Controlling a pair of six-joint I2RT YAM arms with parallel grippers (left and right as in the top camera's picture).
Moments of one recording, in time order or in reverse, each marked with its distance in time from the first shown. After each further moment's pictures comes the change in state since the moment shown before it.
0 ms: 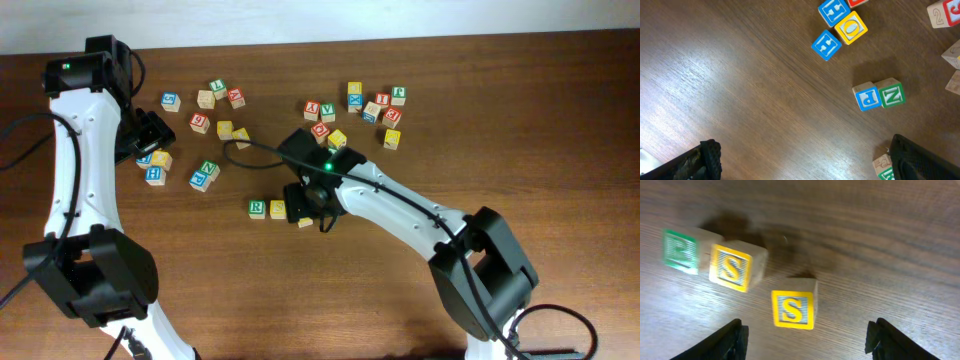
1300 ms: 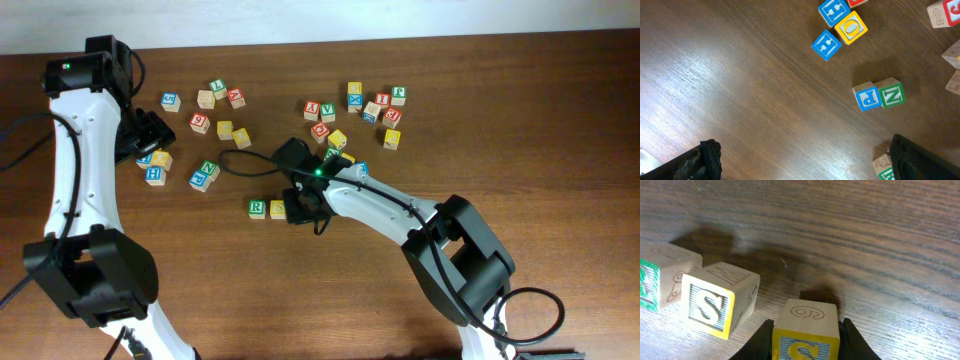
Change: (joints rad) left arm 0.000 0.000 0.000 0.000 0.000 0.000; right arm 0.013 0.100 0.001 0.106 0.016 -0.006
